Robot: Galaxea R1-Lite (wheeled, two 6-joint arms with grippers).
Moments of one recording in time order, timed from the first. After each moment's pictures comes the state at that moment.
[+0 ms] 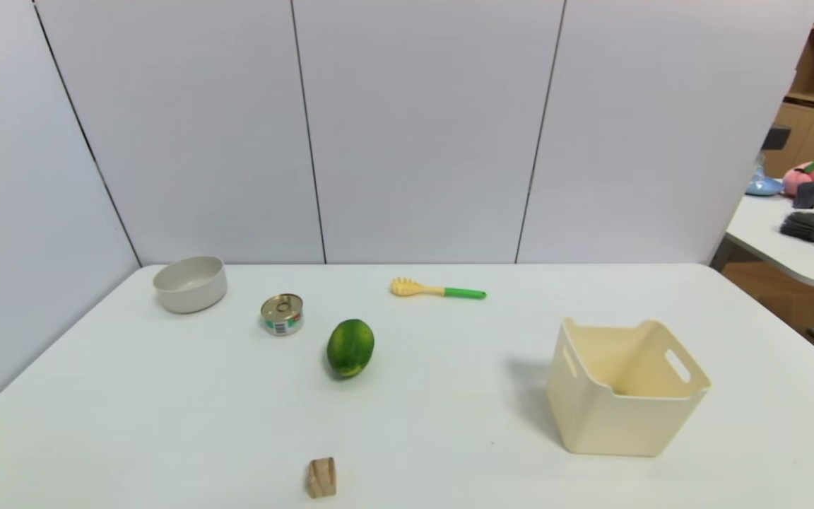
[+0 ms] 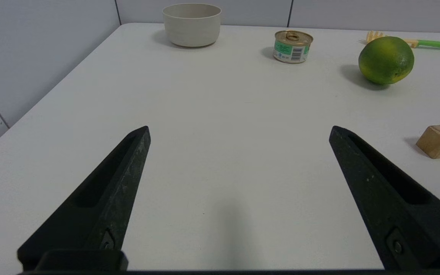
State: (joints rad) left arm 0.00 0.00 0.00 -0.01 0.03 -0.05; right arm 0.00 0.00 0.00 -0.01 -0.01 -0.03
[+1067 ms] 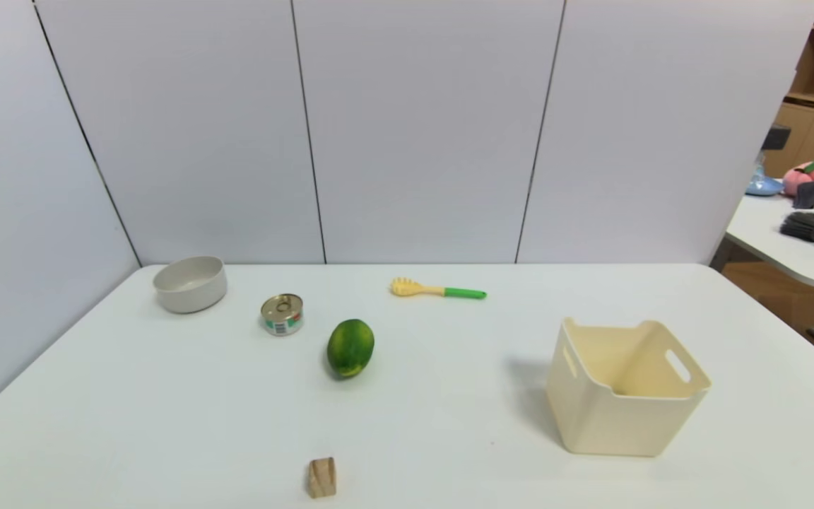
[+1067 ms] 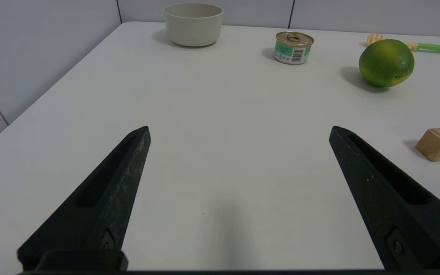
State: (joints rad) left arm 0.00 0.01 0.00 -0.01 0.03 -0.06; right arm 0.00 0.00 0.00 -0.01 -0.01 -0.03
